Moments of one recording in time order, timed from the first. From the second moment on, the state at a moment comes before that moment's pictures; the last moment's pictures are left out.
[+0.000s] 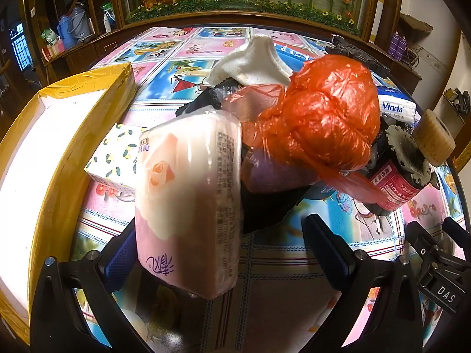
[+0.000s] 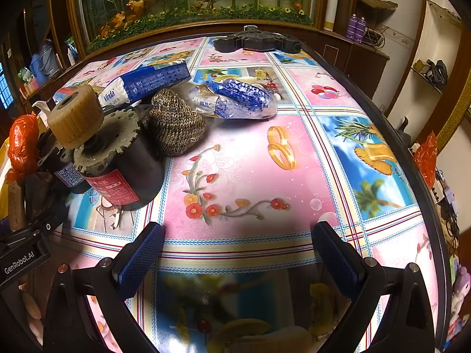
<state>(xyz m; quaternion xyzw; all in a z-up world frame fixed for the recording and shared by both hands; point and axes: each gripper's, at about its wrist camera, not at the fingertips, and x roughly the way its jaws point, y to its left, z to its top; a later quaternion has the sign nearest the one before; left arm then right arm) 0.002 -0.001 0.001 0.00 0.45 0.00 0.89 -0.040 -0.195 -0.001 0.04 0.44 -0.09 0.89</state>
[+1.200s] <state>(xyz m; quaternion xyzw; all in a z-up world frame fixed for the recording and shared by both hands) -0.019 0.010 0.001 0.02 0.48 -0.05 0.88 -0.043 -0.195 -0.002 0.03 0.45 -0.07 0.89</state>
